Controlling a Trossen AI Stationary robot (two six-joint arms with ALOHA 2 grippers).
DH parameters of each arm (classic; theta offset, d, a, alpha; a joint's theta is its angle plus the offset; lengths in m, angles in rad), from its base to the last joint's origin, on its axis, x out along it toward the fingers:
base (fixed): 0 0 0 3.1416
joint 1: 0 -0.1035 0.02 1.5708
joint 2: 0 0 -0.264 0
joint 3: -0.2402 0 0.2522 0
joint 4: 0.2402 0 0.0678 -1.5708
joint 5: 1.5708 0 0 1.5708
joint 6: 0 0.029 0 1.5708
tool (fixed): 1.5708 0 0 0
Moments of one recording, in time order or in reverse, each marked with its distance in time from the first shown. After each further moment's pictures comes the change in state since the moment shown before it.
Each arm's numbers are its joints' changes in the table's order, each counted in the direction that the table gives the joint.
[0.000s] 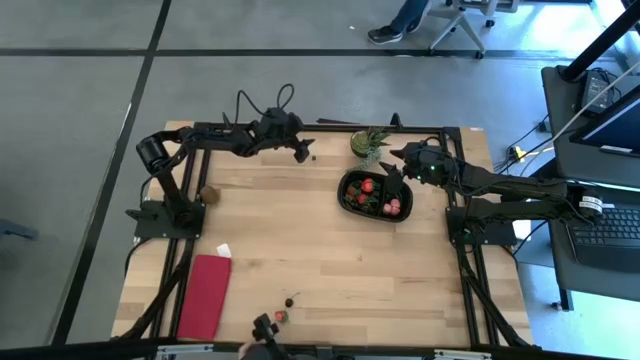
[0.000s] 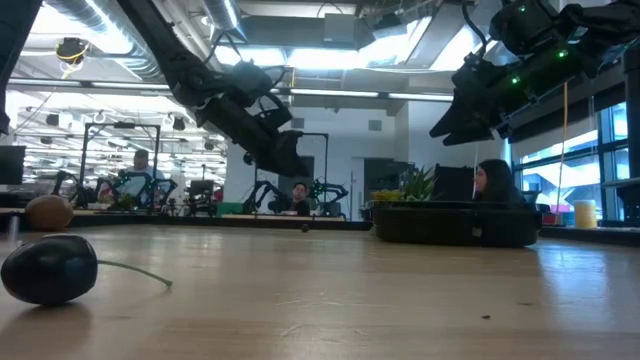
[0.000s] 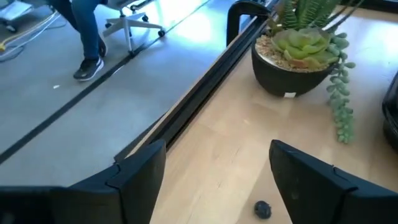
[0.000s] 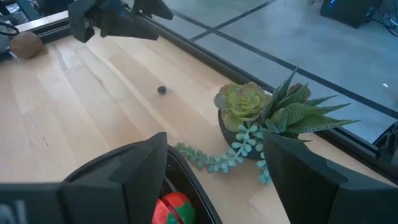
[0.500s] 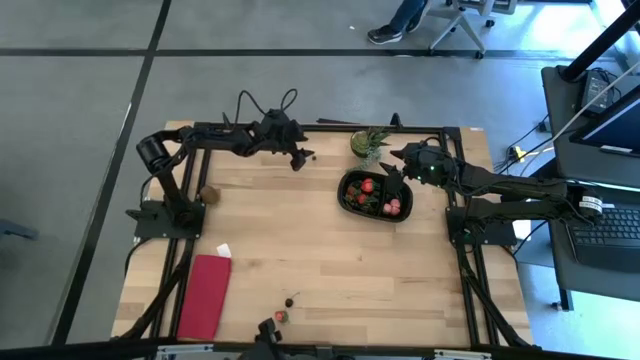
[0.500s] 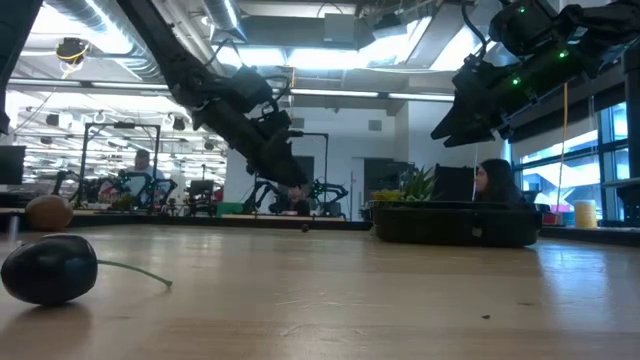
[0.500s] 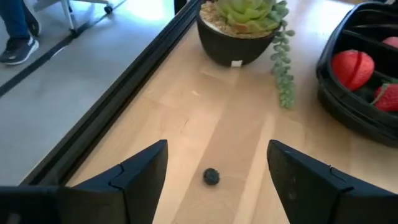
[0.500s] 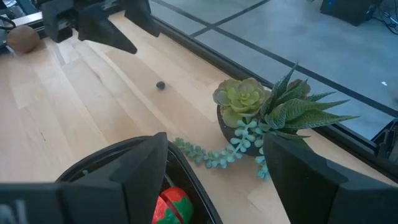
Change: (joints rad) left arm -0.012 0.005 0.005 0.095 0.202 0.008; right arm 0.000 0.000 0.000 0.014 0.000 -0.005
